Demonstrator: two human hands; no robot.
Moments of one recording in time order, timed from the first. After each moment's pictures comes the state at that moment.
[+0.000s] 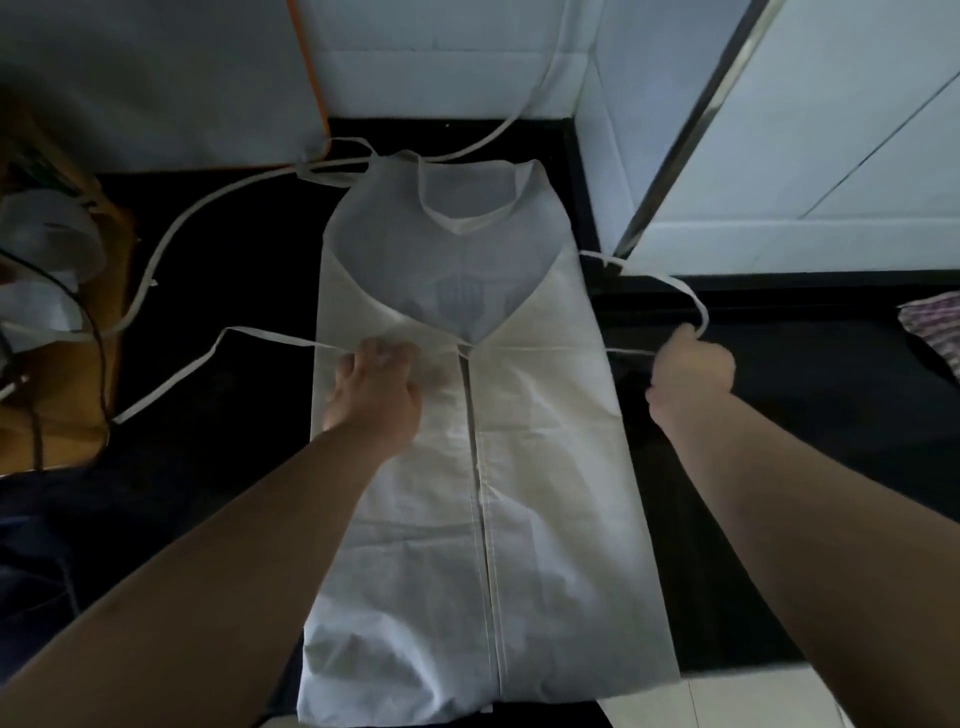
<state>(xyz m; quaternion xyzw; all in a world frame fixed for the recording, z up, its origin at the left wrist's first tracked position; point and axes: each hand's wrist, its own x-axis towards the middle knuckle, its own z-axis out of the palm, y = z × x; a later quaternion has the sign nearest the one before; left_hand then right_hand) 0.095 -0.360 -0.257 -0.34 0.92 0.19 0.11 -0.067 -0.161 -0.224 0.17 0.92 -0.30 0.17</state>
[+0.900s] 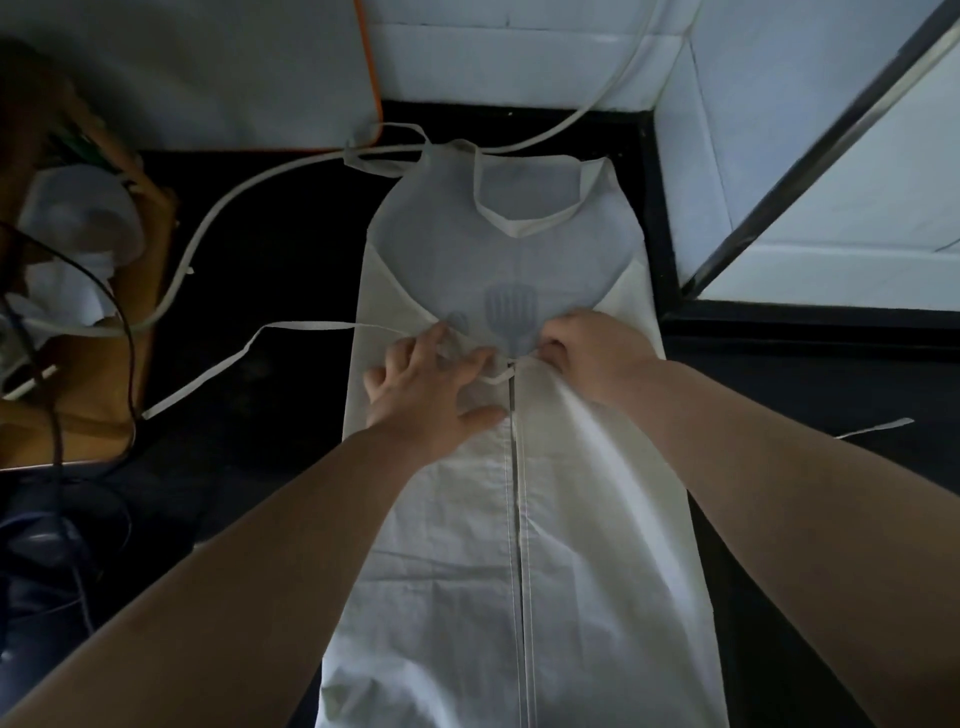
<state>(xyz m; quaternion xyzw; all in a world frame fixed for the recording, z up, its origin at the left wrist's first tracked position) 0.081 -0.374 -0.259 -0.27 0.94 0.19 0.14 -0.077 -0.256 -0.251 -0.43 0.87 -0.09 0.24</state>
